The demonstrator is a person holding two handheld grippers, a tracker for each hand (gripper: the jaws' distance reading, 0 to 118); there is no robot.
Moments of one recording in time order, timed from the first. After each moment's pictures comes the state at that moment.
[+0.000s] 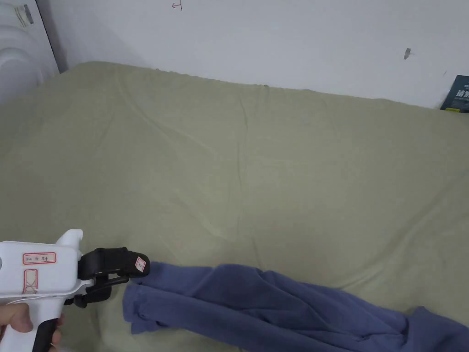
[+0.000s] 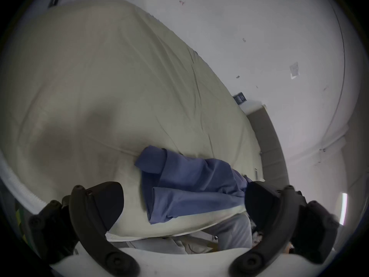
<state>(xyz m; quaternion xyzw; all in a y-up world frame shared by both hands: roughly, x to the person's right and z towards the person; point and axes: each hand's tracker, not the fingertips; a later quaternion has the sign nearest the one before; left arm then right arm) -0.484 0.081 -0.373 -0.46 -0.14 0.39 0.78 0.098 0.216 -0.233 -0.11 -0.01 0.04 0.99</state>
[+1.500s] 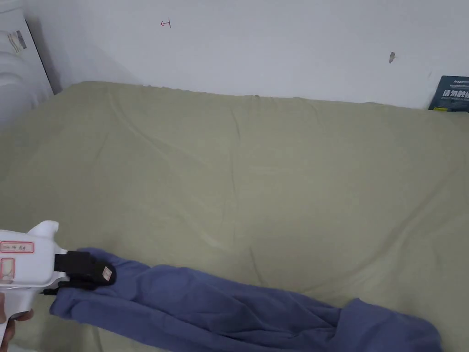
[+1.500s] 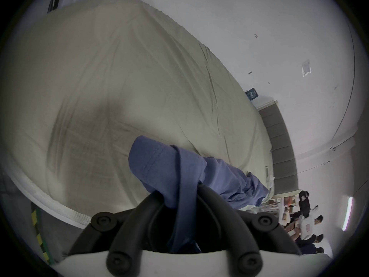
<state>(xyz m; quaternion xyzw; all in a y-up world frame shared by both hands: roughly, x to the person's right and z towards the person) -0.493 0.161 -0.374 -0.48 -0.07 0.30 0.82 0.096 0.209 -0.241 -0.12 0.03 0.02 0.99</state>
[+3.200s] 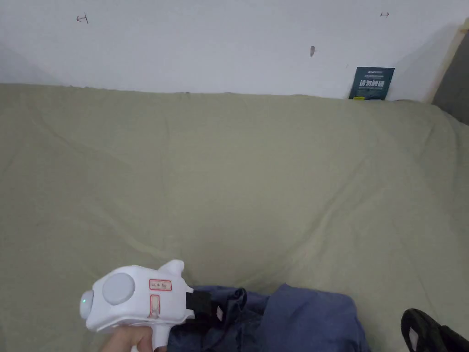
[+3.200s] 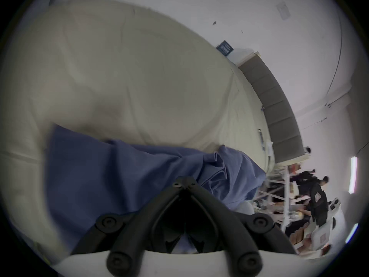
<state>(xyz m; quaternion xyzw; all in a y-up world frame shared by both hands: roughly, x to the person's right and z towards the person) -0.233 0.038 -0.447 -0.58 -0.26 0.34 0.70 0.115 0.189 -0.223 -0.18 0.03 -0.02 0.98</state>
